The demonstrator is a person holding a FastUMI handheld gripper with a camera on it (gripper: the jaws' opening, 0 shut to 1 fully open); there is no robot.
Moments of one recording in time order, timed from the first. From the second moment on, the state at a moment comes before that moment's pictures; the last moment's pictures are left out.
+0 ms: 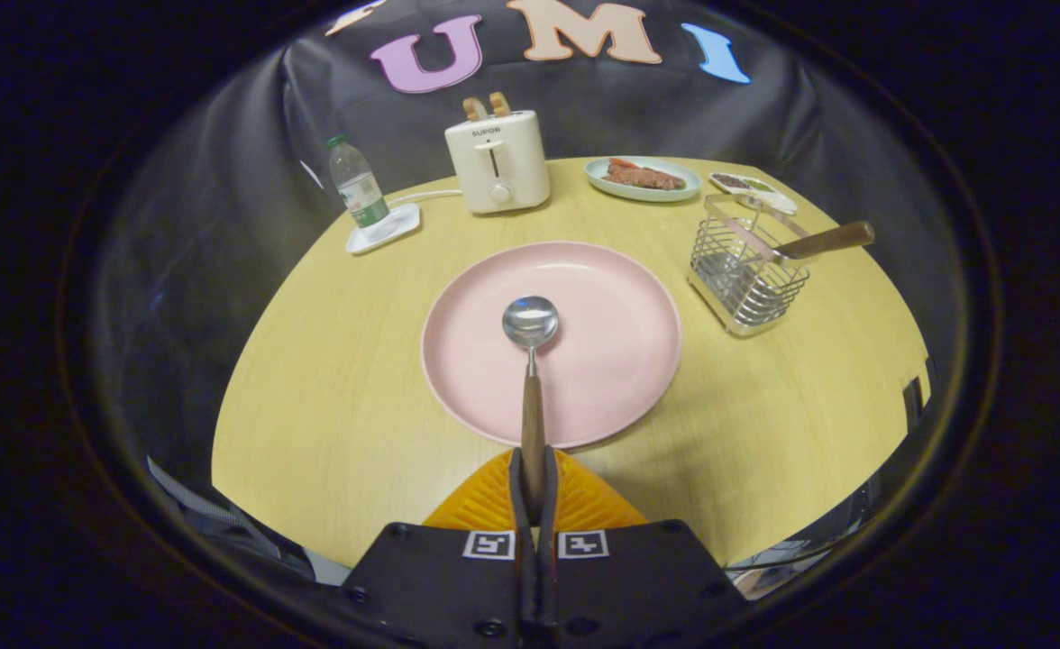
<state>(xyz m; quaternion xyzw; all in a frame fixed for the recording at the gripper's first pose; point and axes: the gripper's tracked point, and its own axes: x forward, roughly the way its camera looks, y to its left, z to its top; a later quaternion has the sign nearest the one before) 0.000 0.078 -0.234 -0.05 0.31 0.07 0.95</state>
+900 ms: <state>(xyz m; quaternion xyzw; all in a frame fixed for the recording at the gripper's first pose) 0.045 -0.050 -0.060 -0.05 0.26 0.03 0.96</state>
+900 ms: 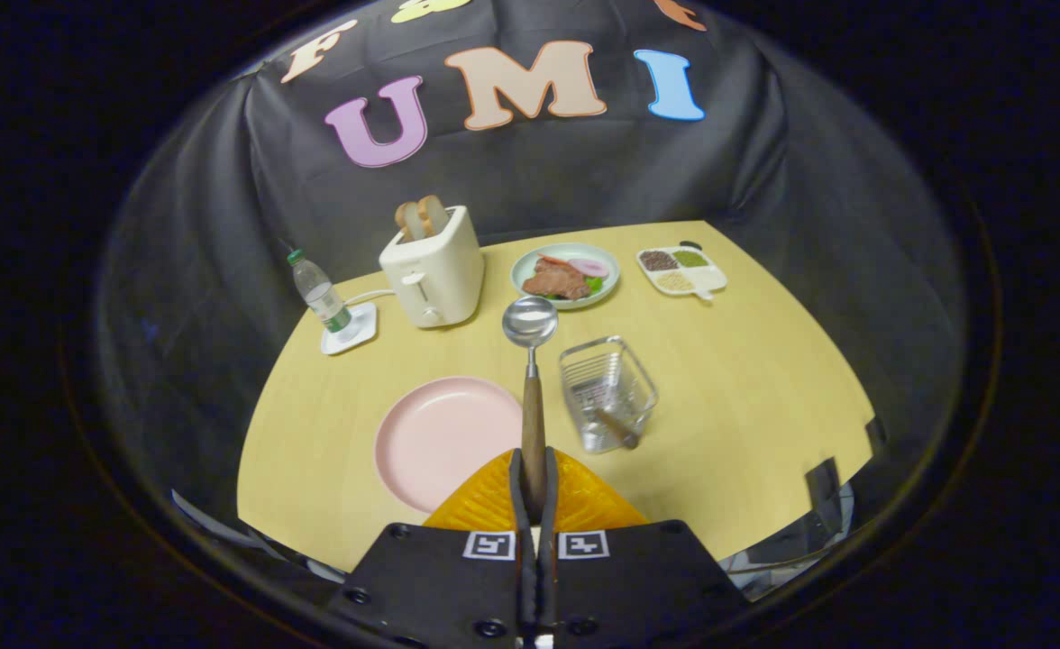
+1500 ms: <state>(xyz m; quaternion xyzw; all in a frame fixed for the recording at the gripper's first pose) 0.066 -0.115 -0.075 -0.19 0.45 0.08 0.87</state>
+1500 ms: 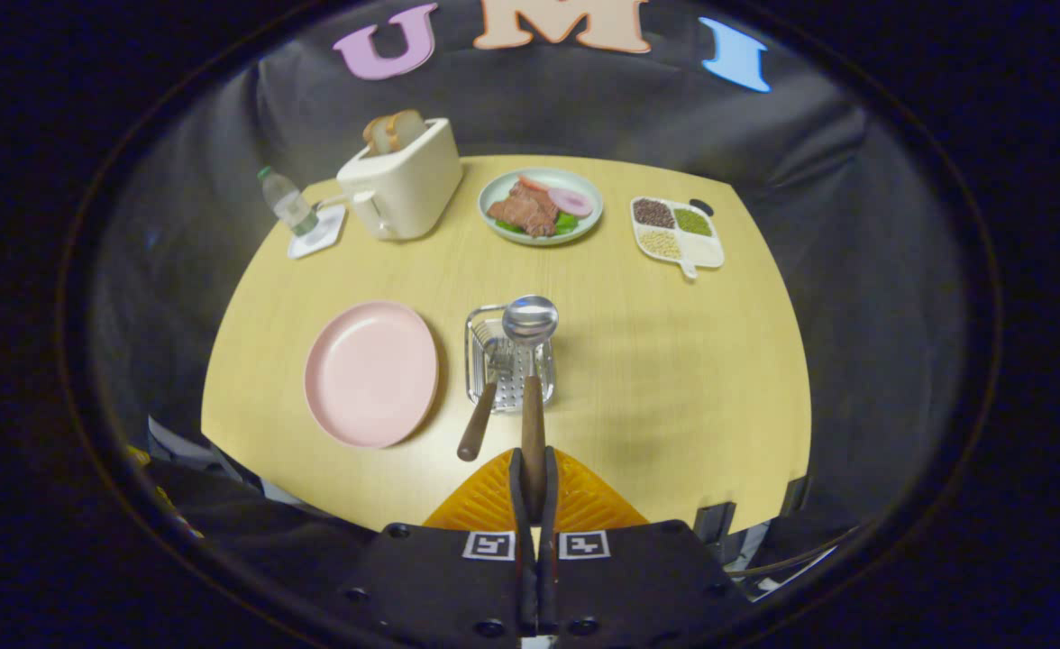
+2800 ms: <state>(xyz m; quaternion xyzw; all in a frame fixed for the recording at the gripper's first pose) 0.062 -0.064 0.000 -0.08 0.28 0.10 0.95</state>
